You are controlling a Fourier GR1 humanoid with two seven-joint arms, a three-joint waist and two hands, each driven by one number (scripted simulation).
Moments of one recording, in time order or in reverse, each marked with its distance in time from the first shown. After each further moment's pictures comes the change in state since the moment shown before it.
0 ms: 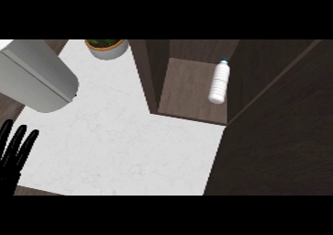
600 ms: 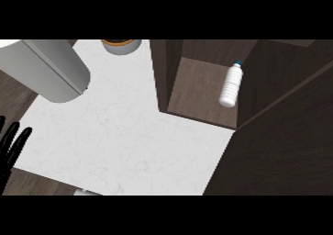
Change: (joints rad) left arm -0.009 0.055 0.037 0.004 0.027 -0.062 0.022; right arm -0.186 -0.061 -0.036 0.002 -0.014 0.071 0.052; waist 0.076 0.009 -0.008
